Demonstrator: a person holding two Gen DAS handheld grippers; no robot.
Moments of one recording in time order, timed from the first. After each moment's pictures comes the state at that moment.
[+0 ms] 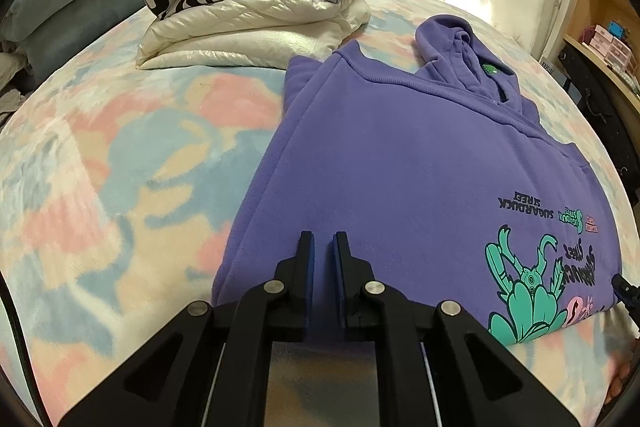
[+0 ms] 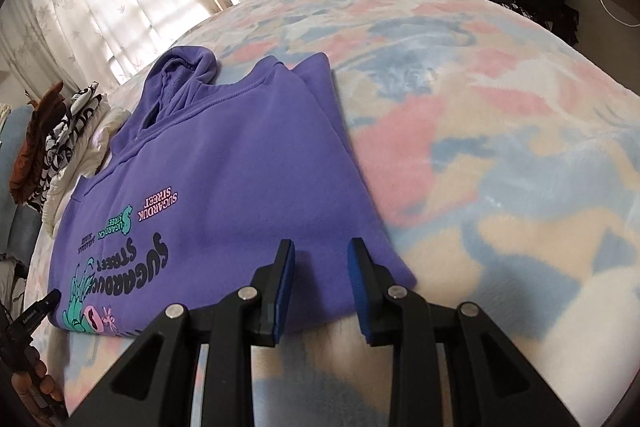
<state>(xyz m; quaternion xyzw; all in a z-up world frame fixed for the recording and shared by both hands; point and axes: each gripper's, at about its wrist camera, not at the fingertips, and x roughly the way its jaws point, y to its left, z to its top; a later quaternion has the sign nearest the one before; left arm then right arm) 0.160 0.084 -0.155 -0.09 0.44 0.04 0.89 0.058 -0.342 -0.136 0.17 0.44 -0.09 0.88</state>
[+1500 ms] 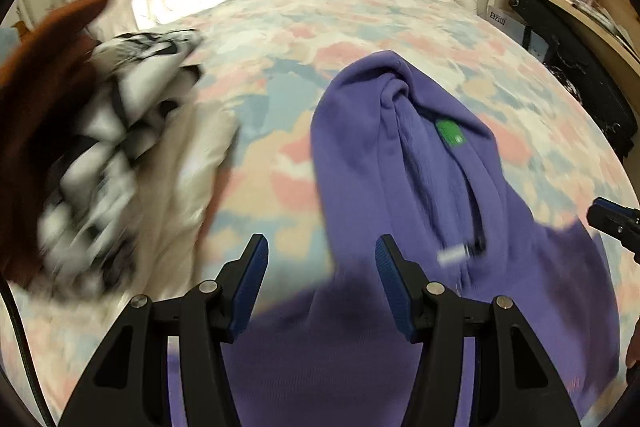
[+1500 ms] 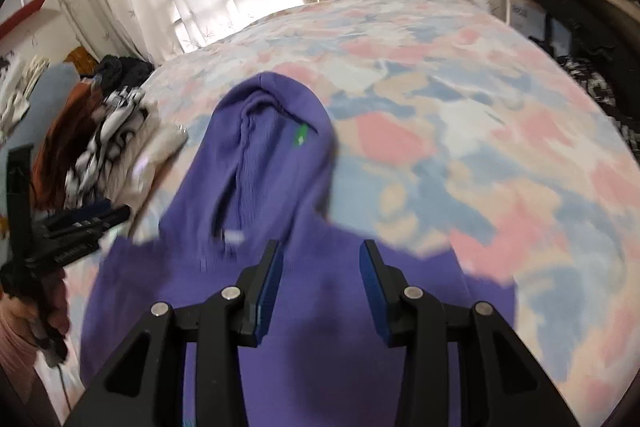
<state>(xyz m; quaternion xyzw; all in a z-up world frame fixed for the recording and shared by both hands) 0.454 -0.026 -0.089 0.05 0.47 -0.07 0.88 0.325 -0.278 -0.069 0.10 0.46 0.06 0.88</state>
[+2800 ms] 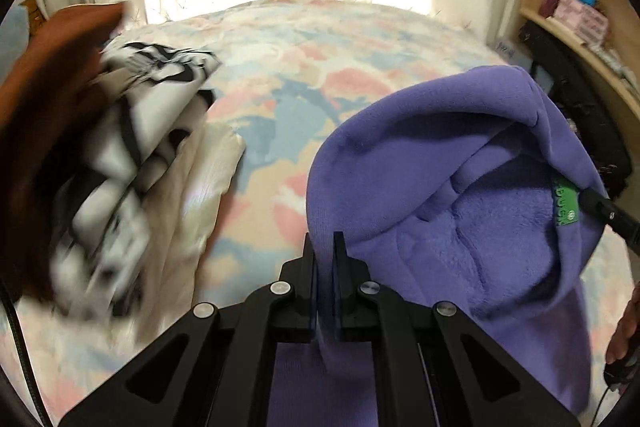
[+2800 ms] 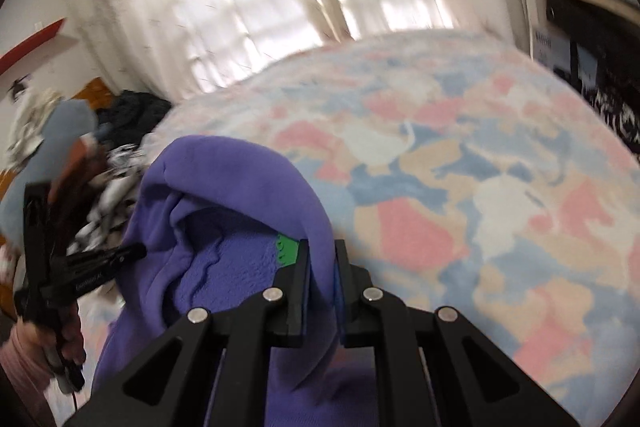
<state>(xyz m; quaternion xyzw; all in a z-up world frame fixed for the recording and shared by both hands) 0.451 -0.007 -0.061 -0.01 0.45 -0.08 0.89 0.341 -0.283 -0.033 0.10 0.37 0.11 0.92</state>
